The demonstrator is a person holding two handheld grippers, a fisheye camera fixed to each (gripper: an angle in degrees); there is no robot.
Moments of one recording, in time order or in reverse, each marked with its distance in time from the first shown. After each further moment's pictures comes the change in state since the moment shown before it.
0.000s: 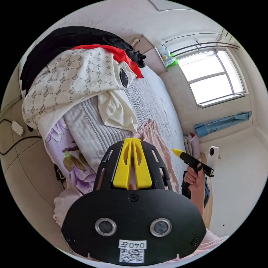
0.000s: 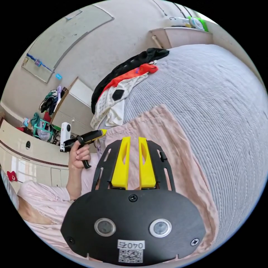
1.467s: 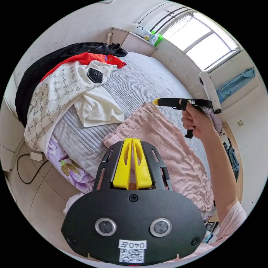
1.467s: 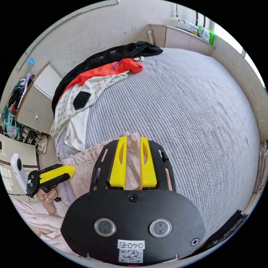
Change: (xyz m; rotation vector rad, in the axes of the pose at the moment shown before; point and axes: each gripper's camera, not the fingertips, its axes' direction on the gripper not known) left arm 0.034 0.032 0.056 -0.121 -0.233 0.302; right arm -0.076 0.005 -0.054 -0.121 0.360 -0.041
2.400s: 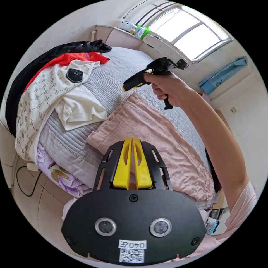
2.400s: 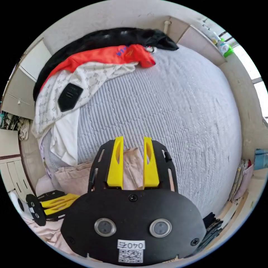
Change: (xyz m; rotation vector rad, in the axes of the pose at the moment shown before) left arm 0.073 0.014 0.106 0.118 0.148 0.133; right arm -0.098 -0.315 -0.038 0.487 0.111 -0.126
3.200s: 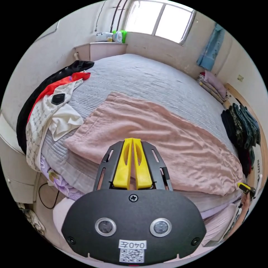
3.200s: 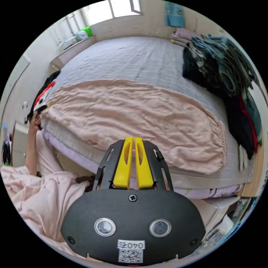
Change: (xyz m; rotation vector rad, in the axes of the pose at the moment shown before) left arm 0.104 0.088 0.119 0.044 -0.221 0.255; right arm 0.074 0.766 -0.144 0.168 -0.056 0.962
